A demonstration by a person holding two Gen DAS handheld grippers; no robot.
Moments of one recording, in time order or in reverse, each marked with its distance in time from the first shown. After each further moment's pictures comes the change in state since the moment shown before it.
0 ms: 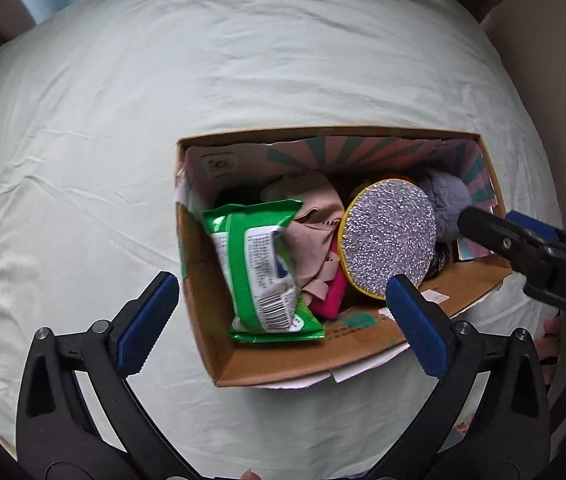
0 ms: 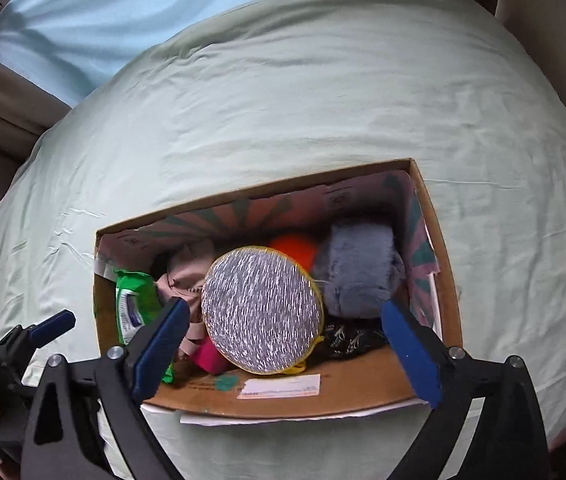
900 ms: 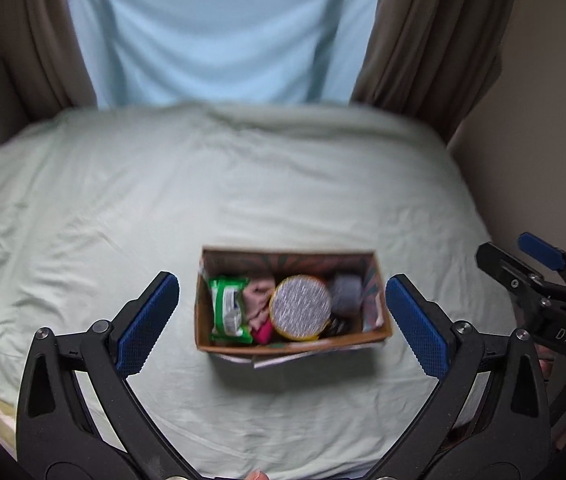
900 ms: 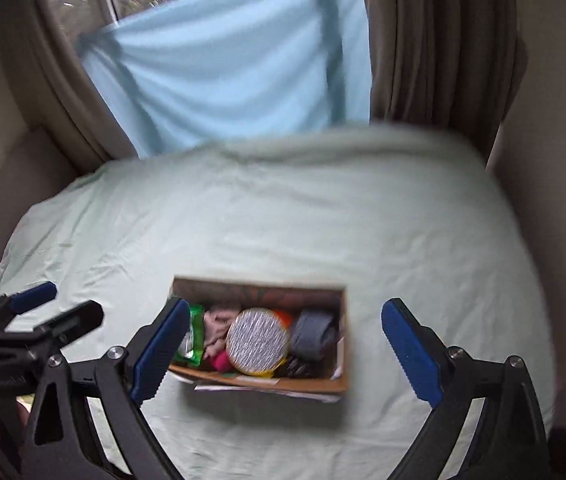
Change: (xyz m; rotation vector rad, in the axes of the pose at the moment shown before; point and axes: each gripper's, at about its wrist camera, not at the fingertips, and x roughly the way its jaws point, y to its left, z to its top) left arm -0.251 -0.089 -0.033 -0.089 -0.441 0.056; right arm -0.235 -0.008 -0.019 -0.253 -0.383 0.021
